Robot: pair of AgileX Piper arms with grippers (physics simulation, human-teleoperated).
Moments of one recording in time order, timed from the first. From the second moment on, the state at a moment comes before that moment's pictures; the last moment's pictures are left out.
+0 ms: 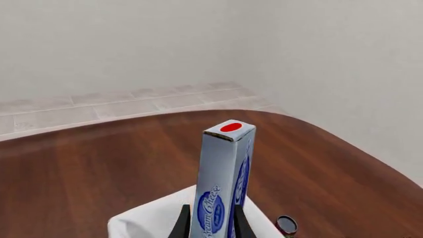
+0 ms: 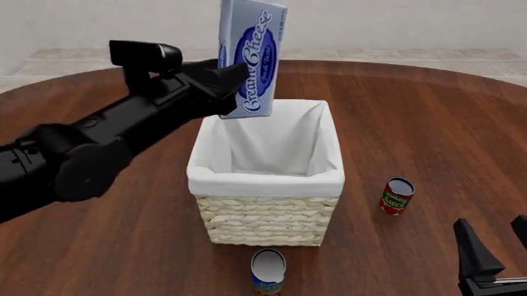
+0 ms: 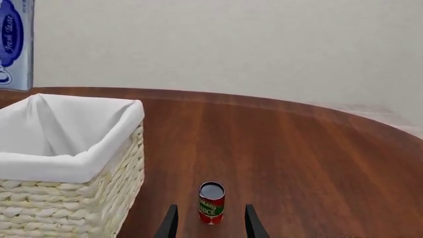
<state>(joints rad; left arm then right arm) -0.64 1.28 -0.91 -0.30 -0.18 0.03 0.00 0.00 0.03 -0.05</state>
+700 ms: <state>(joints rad) -0.66 1.41 -1.00 -0.31 -0.19 0.03 0.00 0.00 0.03 -0.04</state>
